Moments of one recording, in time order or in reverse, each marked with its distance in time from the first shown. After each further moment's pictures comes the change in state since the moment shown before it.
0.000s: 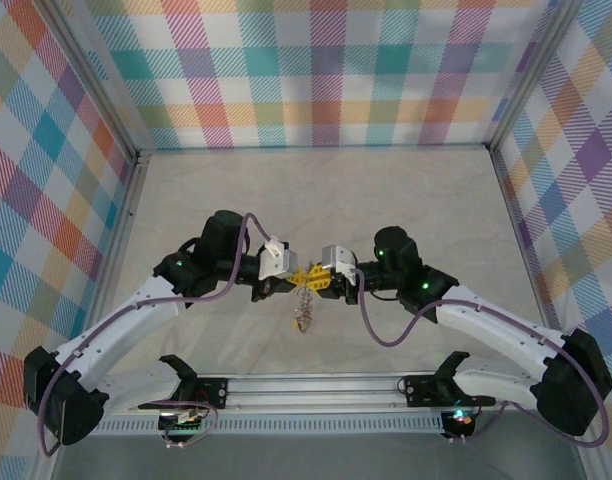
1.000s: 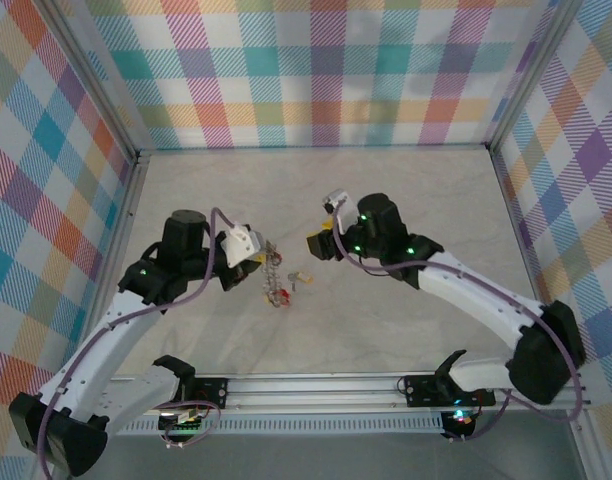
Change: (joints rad) left arm 0.251 -0.138 0.031 -0.185 -0.257 -0.007; right arm -0.063 0.257 0.306 -0.230 0.452 0.535
